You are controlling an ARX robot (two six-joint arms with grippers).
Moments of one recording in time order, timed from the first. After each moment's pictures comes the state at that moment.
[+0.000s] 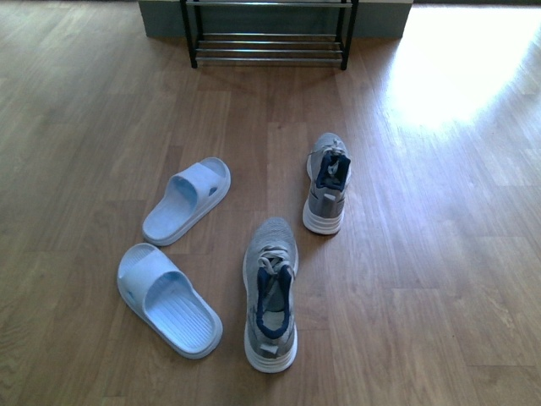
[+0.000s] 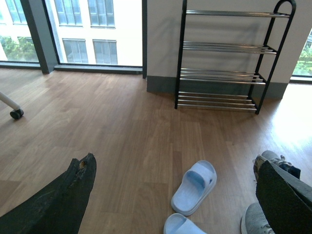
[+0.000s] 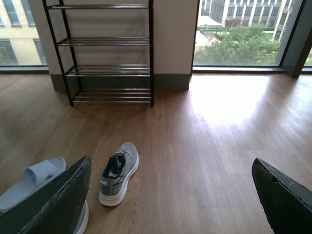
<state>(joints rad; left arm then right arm) 0.00 0.02 0.01 0.00 0.00 0.00 0.00 0.00 0.02 0.00 0.00 -0.01</state>
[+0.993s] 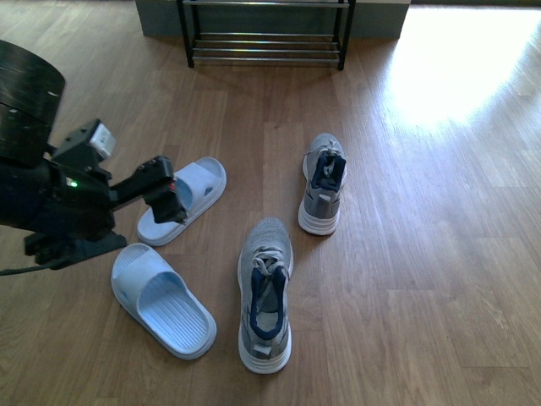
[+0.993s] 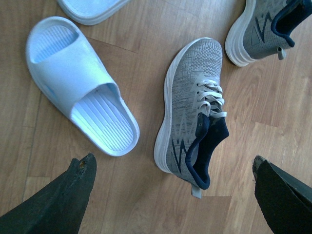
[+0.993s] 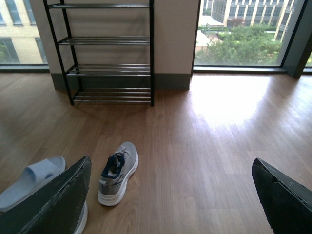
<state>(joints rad) -0.20 2.19 0.96 0.21 0.33 -0.48 0.00 0.00 0.02 0.00 0.00 -0.01</state>
